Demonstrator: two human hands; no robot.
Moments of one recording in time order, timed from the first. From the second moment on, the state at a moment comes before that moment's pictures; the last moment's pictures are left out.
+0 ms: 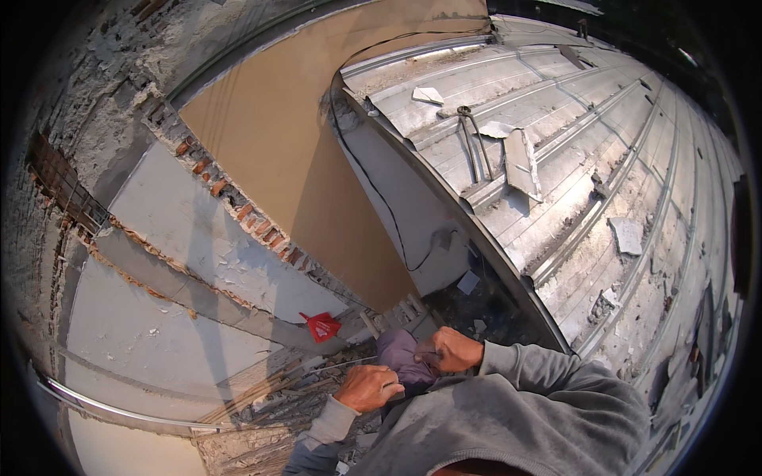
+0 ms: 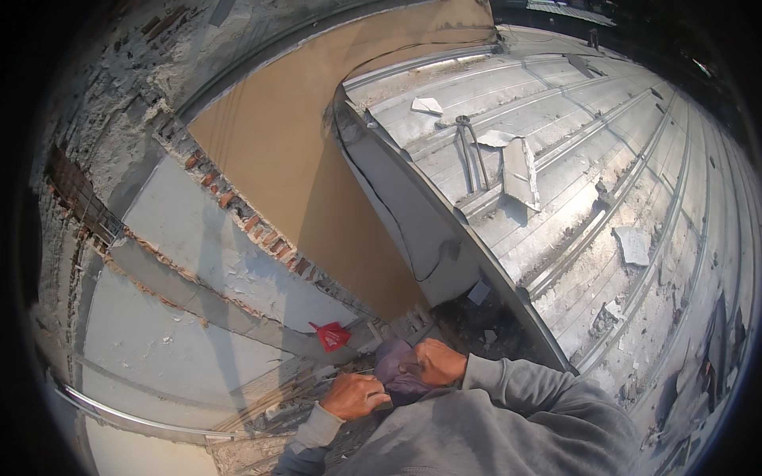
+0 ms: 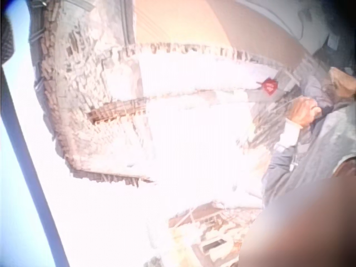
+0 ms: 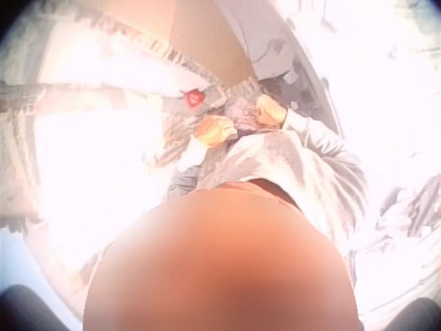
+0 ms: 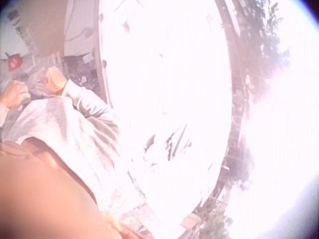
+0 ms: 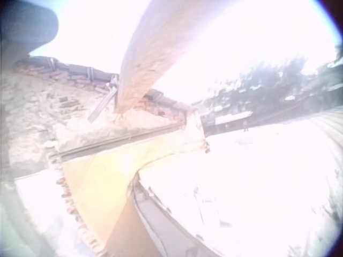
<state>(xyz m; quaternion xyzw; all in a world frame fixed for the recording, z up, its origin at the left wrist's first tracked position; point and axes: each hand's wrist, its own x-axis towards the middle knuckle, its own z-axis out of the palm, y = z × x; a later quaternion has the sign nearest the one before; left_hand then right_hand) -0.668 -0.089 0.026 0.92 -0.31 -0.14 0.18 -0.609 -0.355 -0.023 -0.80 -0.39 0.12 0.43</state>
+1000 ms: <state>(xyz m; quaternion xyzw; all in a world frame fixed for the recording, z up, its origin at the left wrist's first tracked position) -0.207 0.073 0.011 0.63 -0.01 -0.17 0.76 -0.187 -0.211 0.044 -0.79 -0.24 0.01 0.56</state>
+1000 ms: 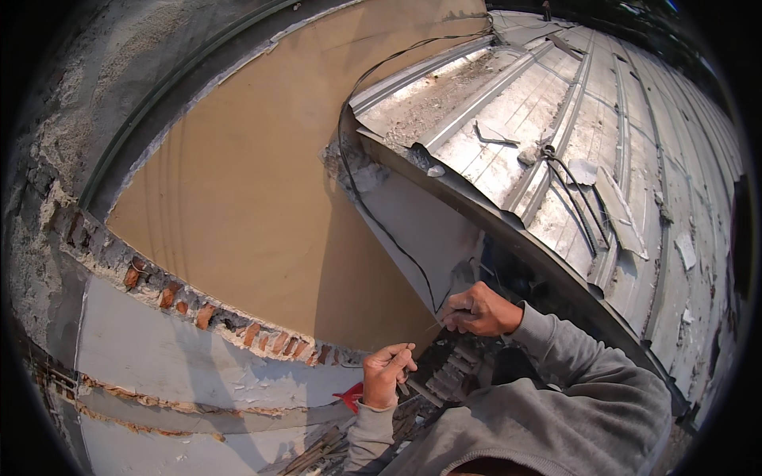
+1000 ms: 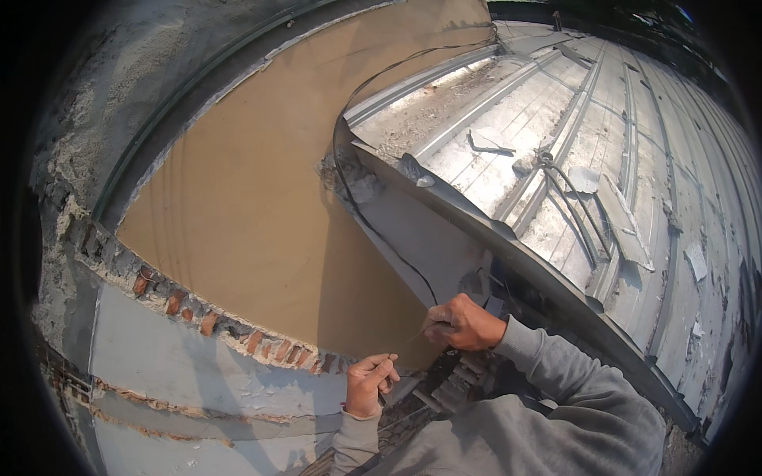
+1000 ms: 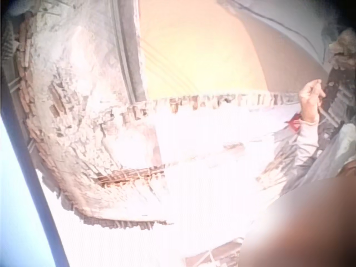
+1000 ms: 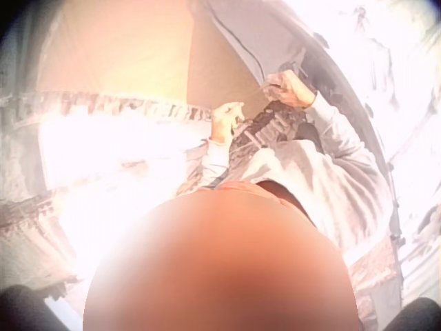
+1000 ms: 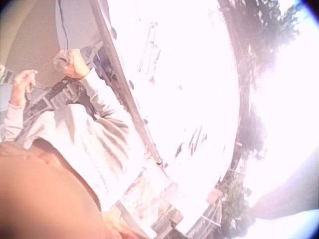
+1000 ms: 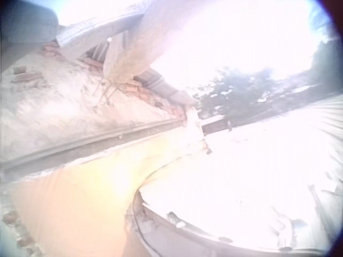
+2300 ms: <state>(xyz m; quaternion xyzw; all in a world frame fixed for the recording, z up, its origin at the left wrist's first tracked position) -0.150 0.012 0.032 0.70 -0.06 -0.16 0.69 -0.109 -0.243 0.052 -0.79 -0.25 0.06 0.55</state>
